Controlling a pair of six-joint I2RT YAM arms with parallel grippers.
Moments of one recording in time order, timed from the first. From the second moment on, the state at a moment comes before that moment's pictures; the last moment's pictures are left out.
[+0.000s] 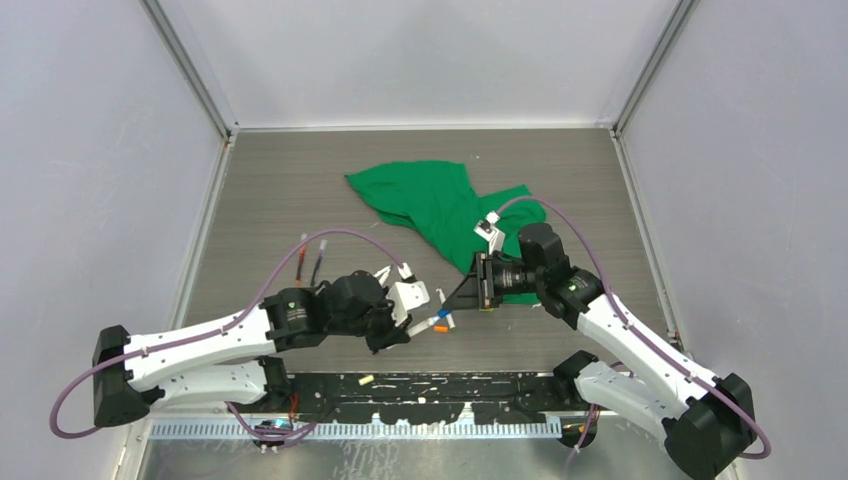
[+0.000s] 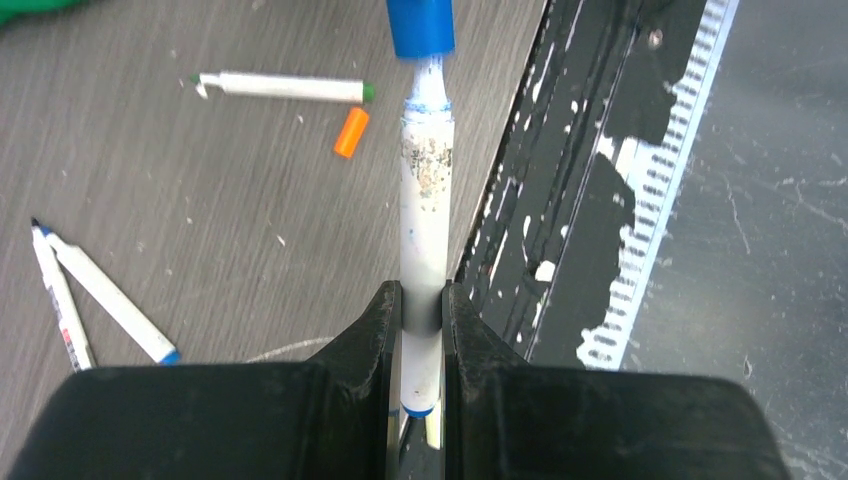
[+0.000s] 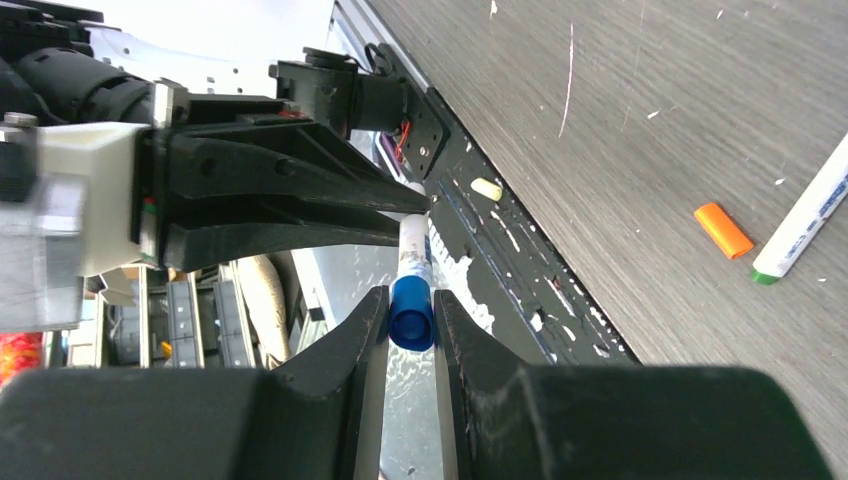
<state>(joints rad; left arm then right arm) -1.18 0.98 0.79 -0.49 0.12 -0.04 0.57 0.91 0.64 -0.26 -0.82 0.75</state>
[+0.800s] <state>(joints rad) -1.18 1.05 0.80 -0.45 0.07 -0.06 0.59 0.94 0.59 -0.20 -0.79 0.77</state>
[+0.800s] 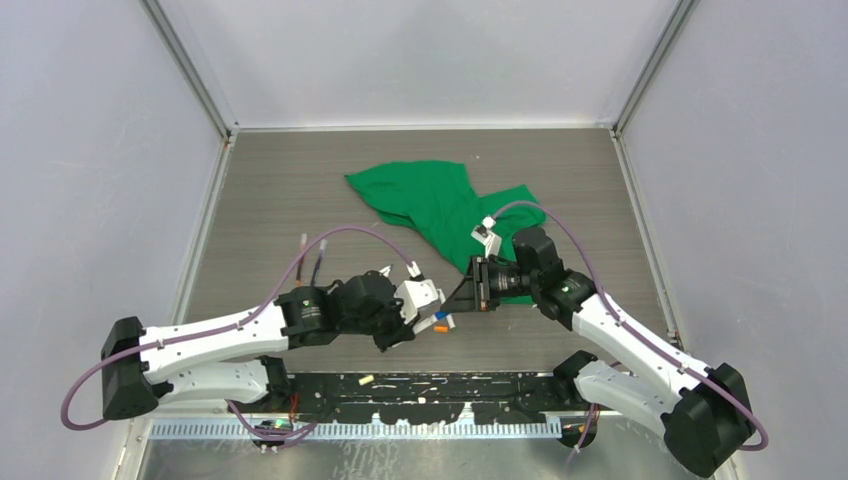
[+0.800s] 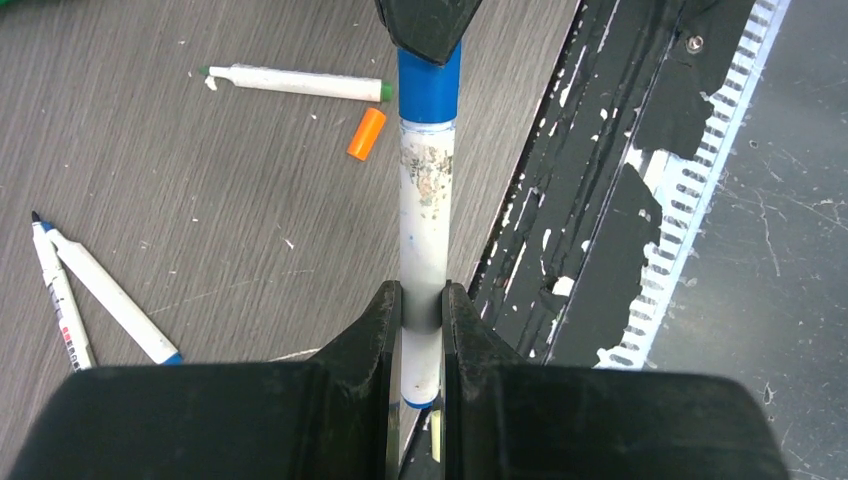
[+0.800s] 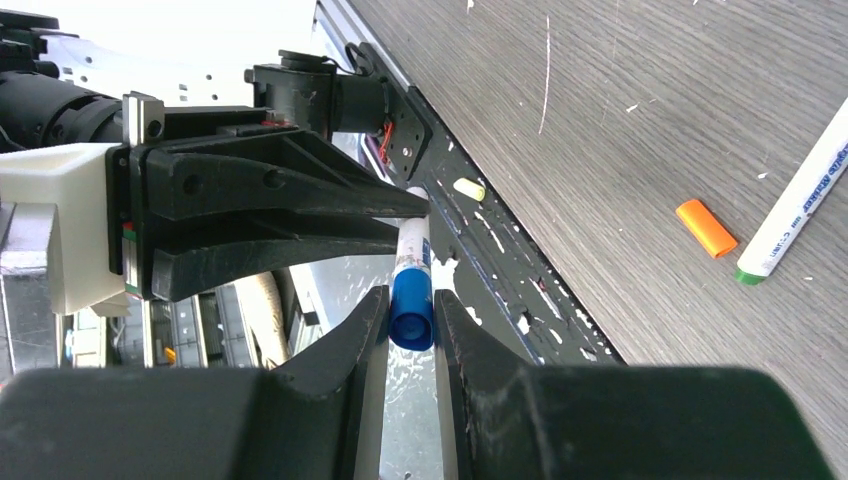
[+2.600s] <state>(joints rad) -1.18 0.98 0.76 -0.27 0.05 -0.11 0.65 0.92 0.72 -0.43 -0.58 0.66</state>
